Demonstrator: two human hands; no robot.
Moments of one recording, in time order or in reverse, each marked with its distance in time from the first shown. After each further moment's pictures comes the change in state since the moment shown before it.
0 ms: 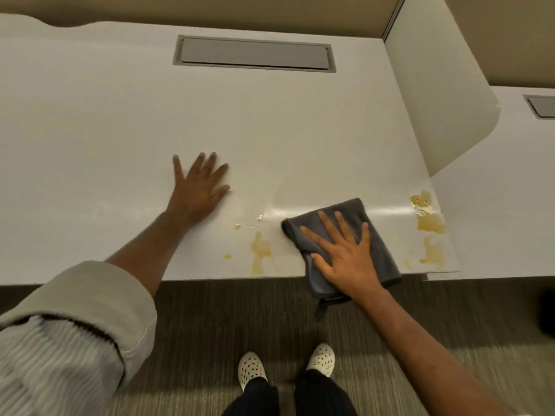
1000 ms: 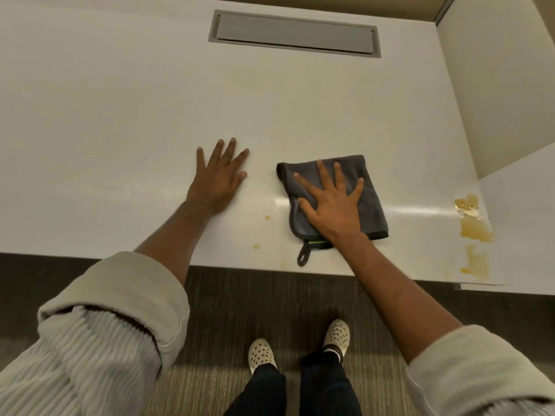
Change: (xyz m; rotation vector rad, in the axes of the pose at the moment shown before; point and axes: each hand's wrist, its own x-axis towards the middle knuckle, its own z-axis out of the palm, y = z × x) left_hand -0.015 -0.019 0.005 -0.053 -0.028 -0.073; right_hand 0.118 -0.068 -0.016 0.033 0.031 0.027
